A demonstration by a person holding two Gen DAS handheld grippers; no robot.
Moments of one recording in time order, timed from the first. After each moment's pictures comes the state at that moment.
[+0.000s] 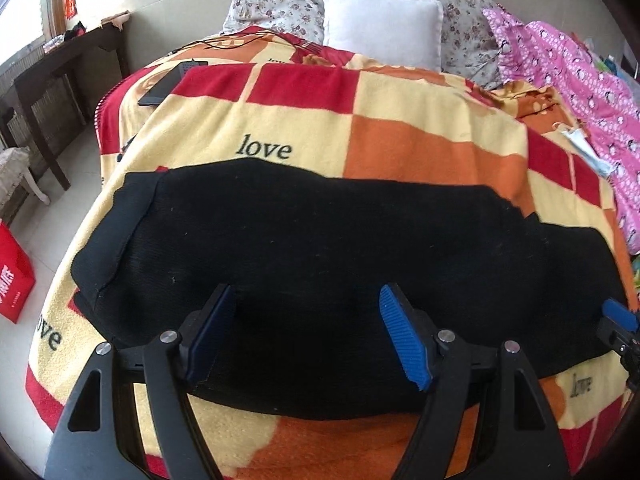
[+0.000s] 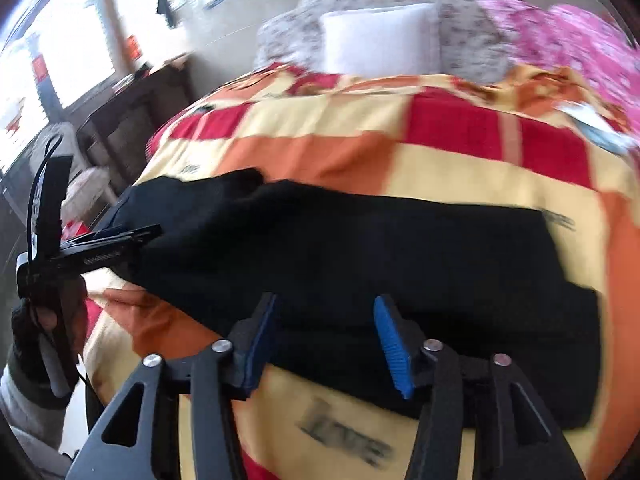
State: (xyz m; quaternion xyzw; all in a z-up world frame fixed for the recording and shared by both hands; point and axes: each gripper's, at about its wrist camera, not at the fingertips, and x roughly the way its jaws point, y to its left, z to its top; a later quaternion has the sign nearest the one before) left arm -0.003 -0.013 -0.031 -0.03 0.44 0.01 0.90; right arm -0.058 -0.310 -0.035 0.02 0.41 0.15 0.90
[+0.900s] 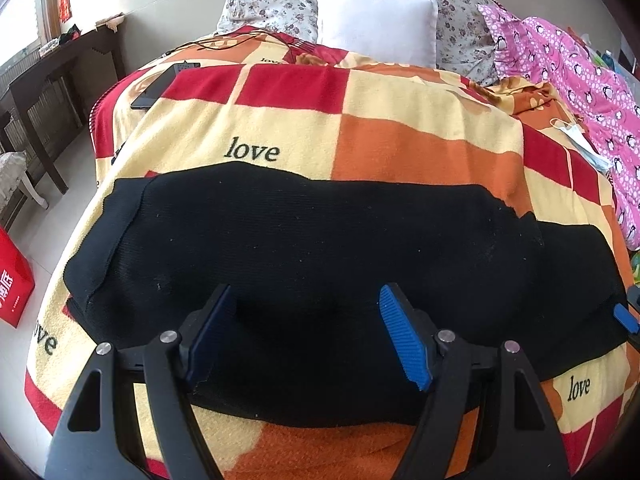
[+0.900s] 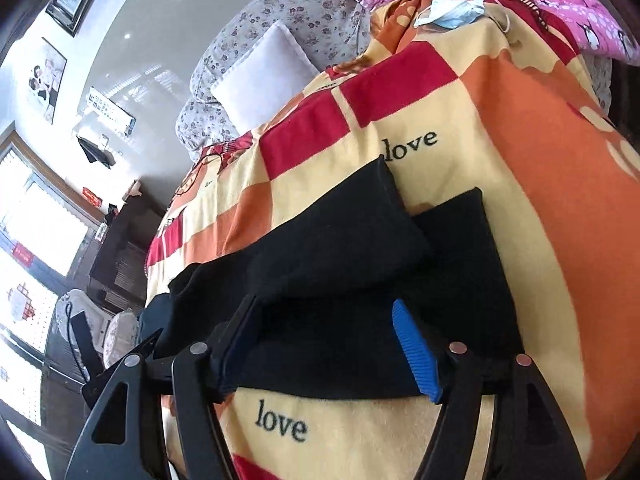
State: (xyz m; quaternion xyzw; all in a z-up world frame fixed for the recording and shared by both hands) left arm 0.002 -0.023 -0.032 -0.02 0.44 0.01 0.90; right arm -0.058 -0.429 -0.051 0.29 0.39 0.09 0.87
